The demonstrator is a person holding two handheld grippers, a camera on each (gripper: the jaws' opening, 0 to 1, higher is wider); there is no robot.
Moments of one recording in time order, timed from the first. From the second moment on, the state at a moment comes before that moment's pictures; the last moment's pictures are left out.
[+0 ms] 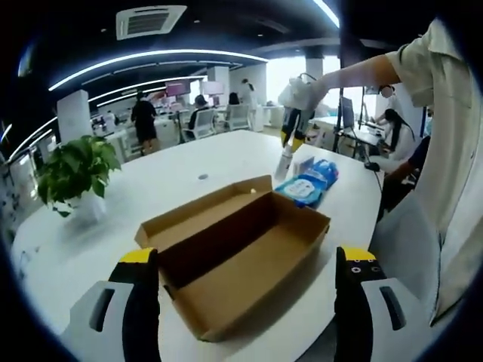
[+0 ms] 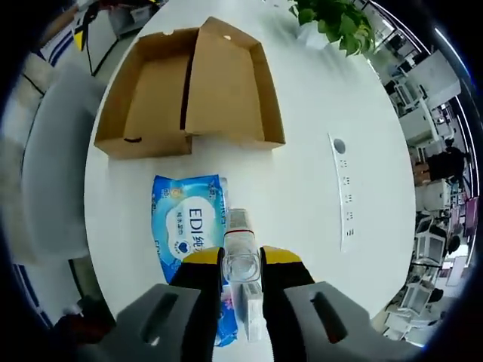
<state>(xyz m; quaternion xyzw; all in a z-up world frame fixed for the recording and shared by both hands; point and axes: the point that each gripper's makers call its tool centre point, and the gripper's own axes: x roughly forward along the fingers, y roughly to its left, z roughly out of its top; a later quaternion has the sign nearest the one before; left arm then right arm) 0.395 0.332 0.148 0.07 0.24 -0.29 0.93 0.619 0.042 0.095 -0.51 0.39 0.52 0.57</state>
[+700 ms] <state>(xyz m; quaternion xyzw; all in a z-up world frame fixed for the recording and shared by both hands) 0.385 0.342 0.134 0.06 0.25 -0.26 0.93 0.641 0.032 0.056 -0.55 0.41 0.51 0.52</state>
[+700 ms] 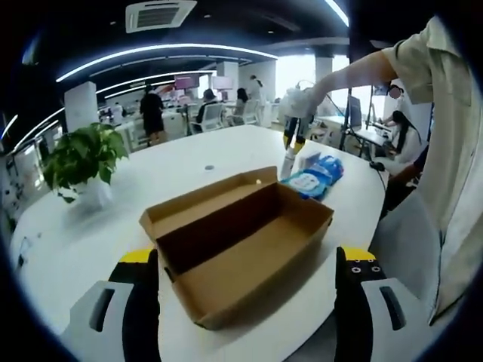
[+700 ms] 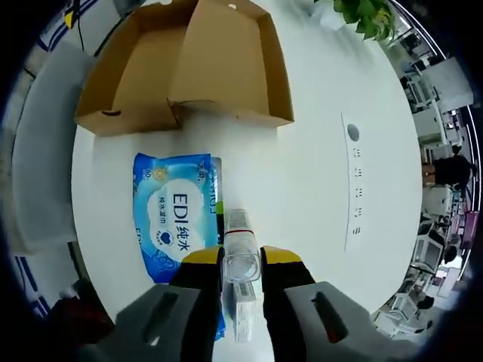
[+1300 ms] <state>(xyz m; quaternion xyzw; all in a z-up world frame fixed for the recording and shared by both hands) 0.385 0.345 0.126 0.06 0.26 -0.26 0.93 0.649 0.036 0.055 -0.56 0.40 0.51 0.52</state>
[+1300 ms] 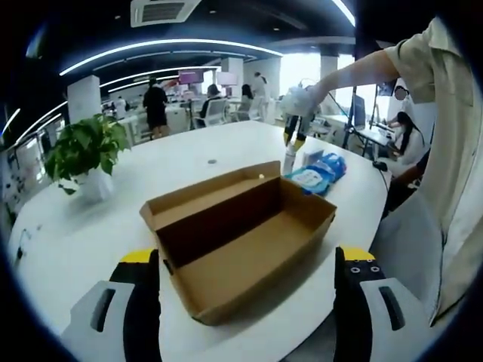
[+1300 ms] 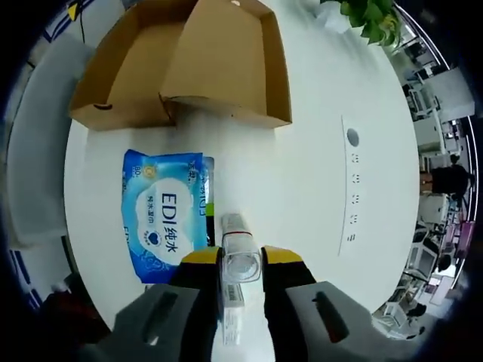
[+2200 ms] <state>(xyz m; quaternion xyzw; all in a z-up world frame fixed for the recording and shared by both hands) 0.392 0.376 0.108 0.04 0.29 -0.17 0.94 0.653 0.074 0.086 -0.48 0.38 0.49 0.62</state>
